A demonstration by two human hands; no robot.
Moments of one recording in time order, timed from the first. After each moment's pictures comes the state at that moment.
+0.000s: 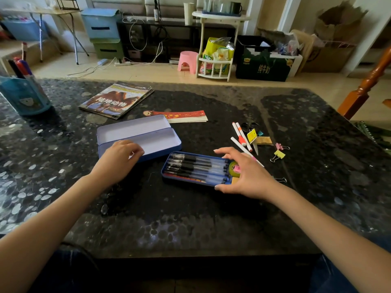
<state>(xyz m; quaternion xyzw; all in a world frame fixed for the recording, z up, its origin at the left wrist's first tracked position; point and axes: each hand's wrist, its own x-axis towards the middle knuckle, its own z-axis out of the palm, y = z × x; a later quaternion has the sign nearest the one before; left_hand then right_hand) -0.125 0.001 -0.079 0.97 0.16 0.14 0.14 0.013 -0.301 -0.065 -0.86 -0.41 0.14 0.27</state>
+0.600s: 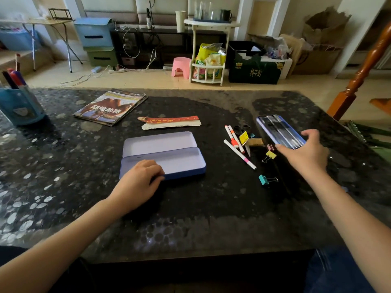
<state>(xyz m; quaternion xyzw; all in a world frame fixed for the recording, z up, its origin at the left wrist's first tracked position) -0.134 -0.063 -0.086 0.98 0.03 0.14 0.16 0.096 -0.383 -0.059 -0.93 0.03 -0.12 0.35</state>
